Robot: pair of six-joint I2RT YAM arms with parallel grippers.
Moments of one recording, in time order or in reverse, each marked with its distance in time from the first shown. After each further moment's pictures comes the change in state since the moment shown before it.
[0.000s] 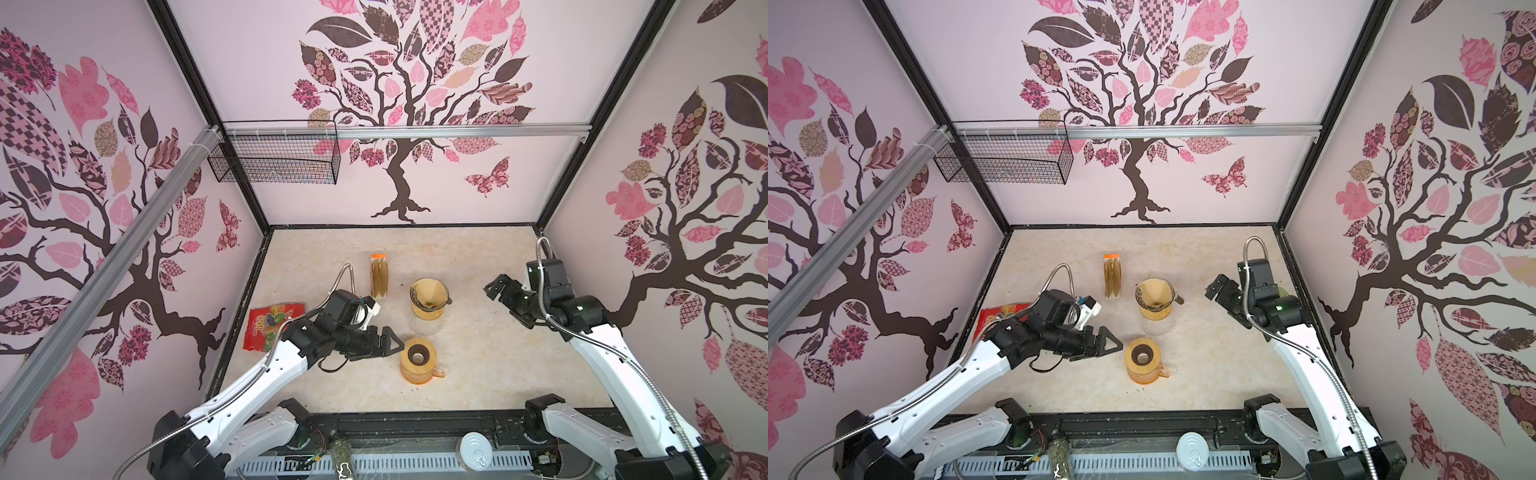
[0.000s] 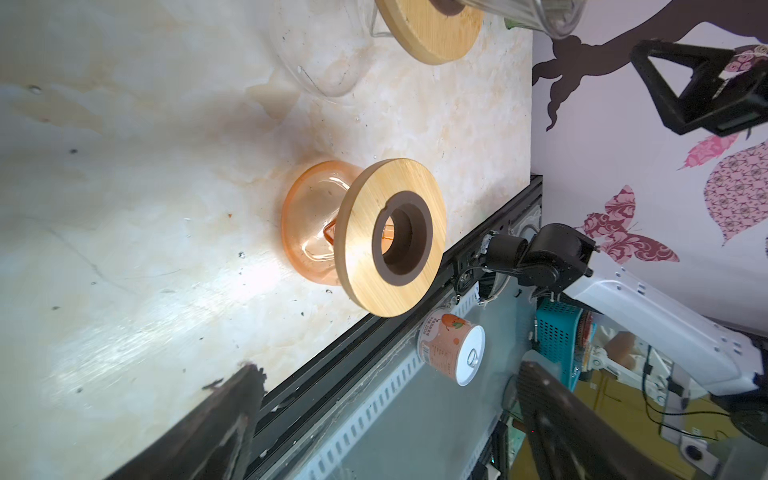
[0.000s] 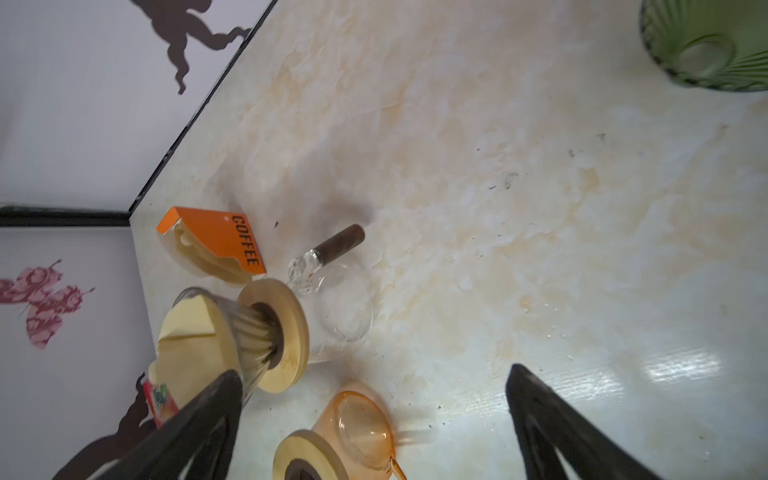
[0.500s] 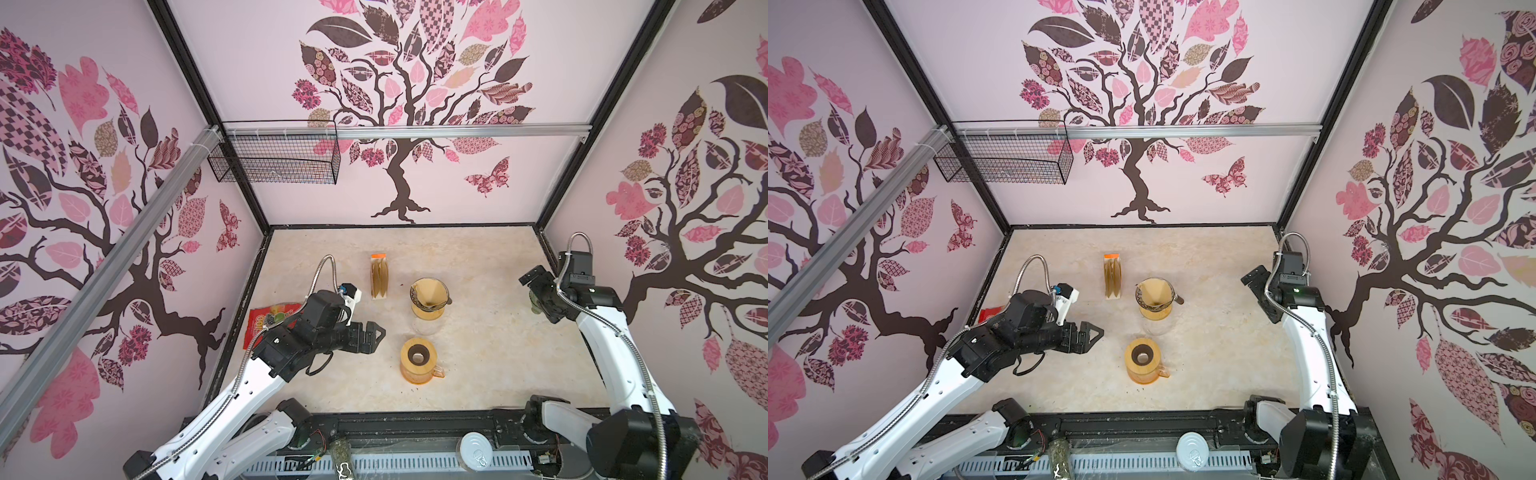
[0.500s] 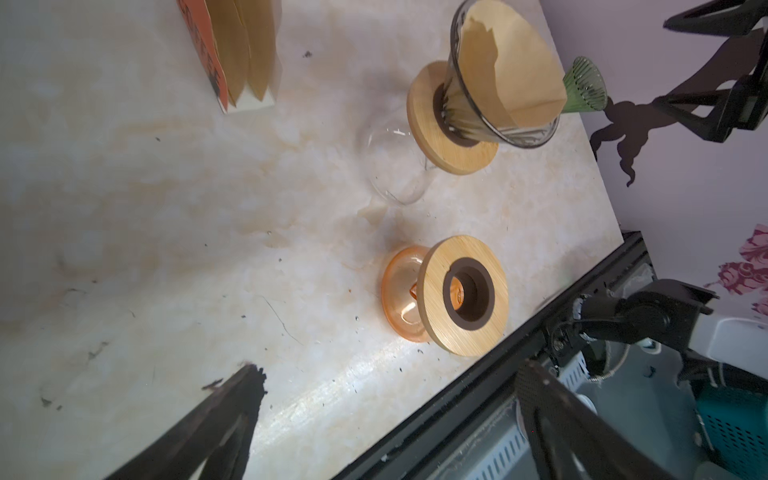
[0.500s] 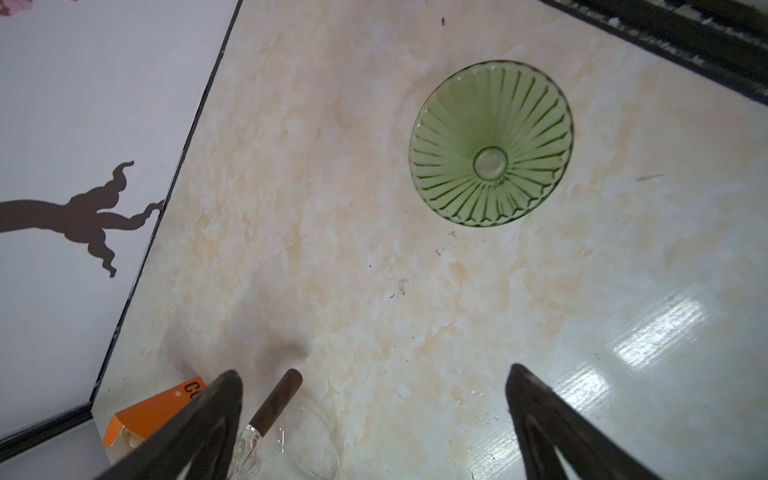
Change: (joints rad) left arm 0.002 -0.163 0.052 -0.044 -0.378 0.199; right arm -0.379 0.125 0.000 0.068 0.026 -0.005
